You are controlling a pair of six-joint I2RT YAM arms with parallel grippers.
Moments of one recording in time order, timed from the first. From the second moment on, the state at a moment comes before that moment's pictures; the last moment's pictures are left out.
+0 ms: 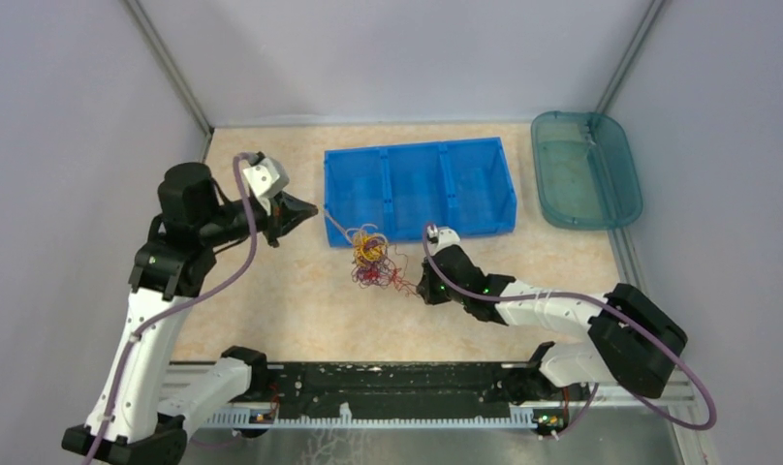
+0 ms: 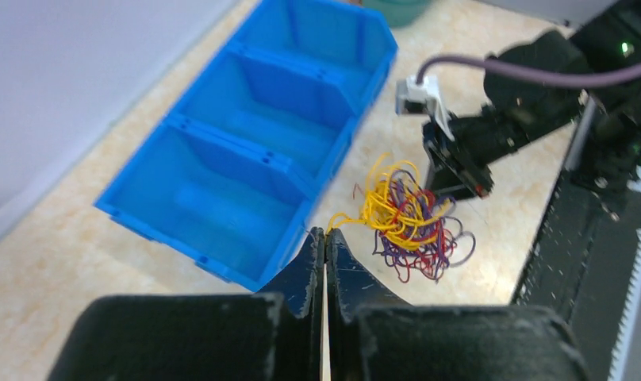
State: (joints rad) left arm -0.27 0.94 1.25 -0.67 0.74 0.31; right arm 0.88 1.26 0.53 0.04 0.10 0.60
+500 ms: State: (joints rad) left arm -0.27 0.86 1.11 -0.60 0.73 0.26; right arm 0.89 1.07 0.50 -0.05 0.19 0.57
